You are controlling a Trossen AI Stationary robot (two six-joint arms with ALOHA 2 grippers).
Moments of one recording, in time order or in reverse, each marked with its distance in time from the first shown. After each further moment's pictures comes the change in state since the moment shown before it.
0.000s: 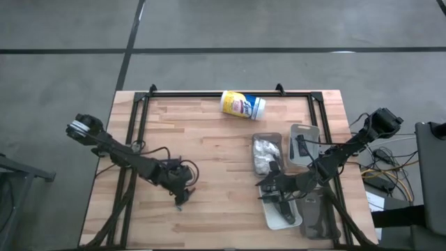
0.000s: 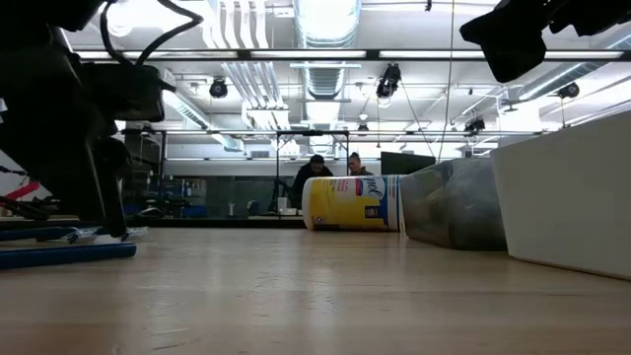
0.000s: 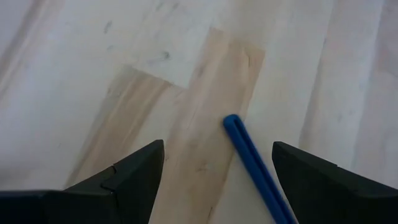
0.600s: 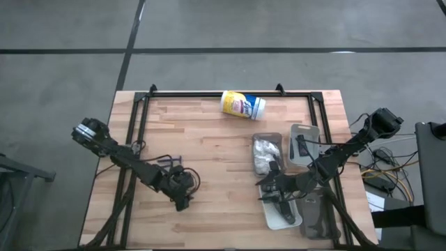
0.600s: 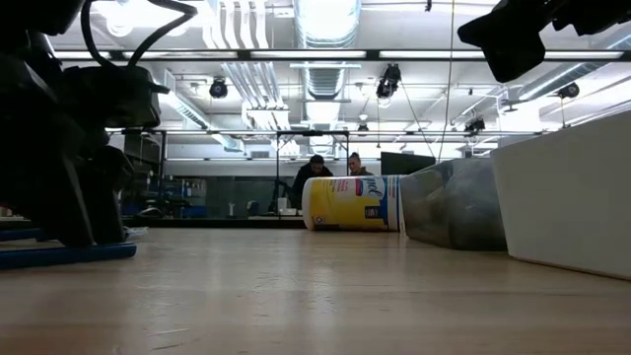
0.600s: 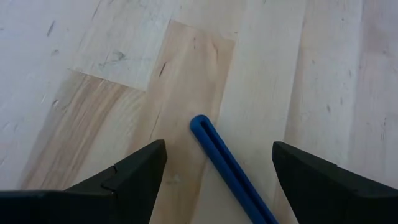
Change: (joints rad) left arm -0.052 0.159 0.004 0.113 -0.037 0.036; right arm 0.000 0.000 0.000 0.004 0.000 0.003
